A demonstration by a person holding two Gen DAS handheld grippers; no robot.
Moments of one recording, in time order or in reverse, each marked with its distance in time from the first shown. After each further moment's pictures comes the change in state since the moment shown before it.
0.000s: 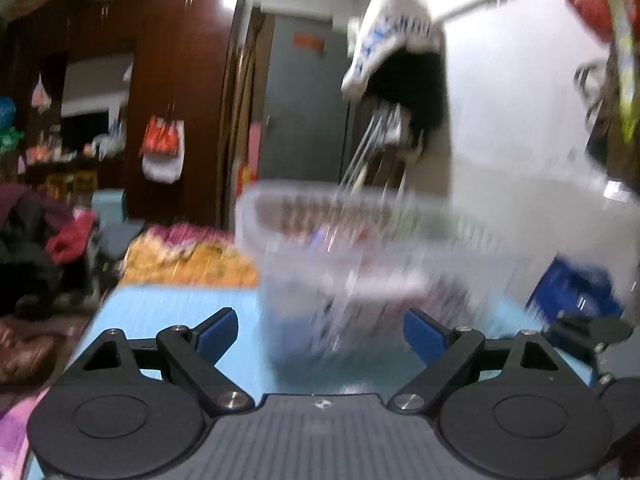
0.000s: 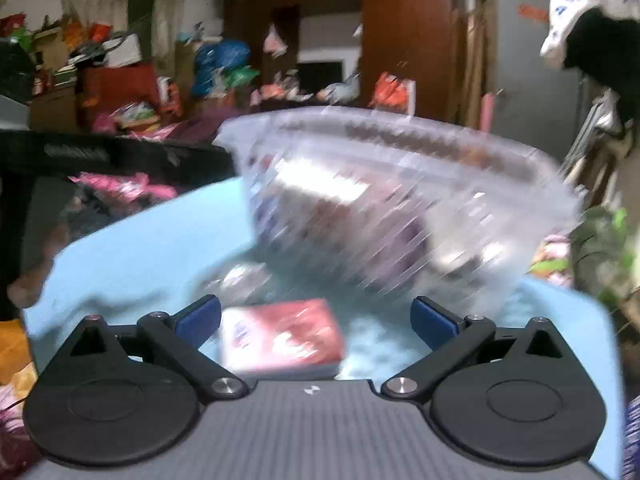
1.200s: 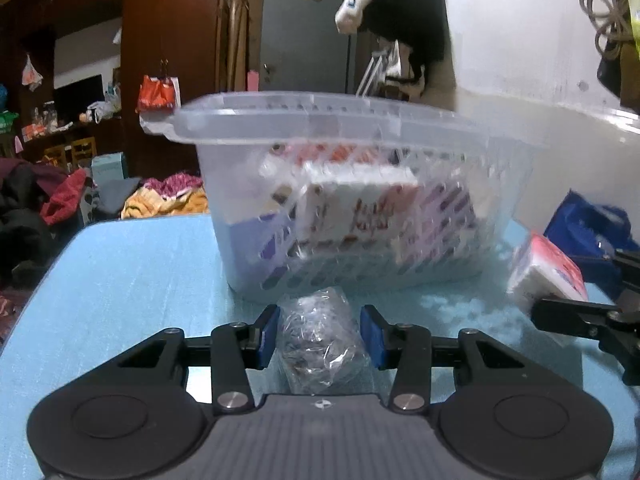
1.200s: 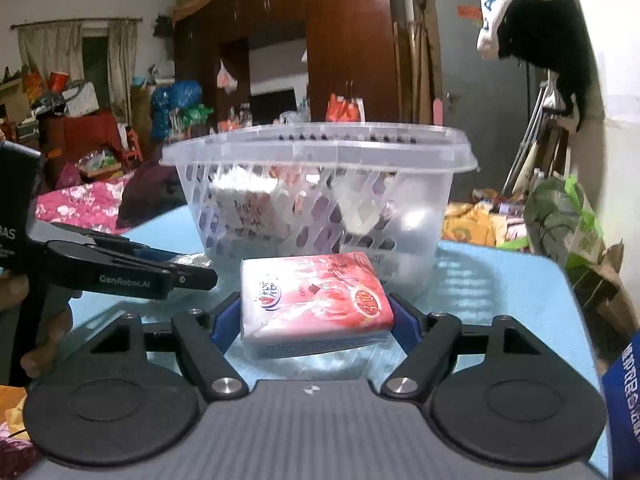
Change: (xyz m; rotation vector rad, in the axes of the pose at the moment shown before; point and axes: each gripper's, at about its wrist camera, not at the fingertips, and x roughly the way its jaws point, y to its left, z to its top) left arm 0.020 -0.033 -0.039 0.034 0.113 0.024; right arm -0.047 -0.030 -0.042 0.135 -0.136 -0.114
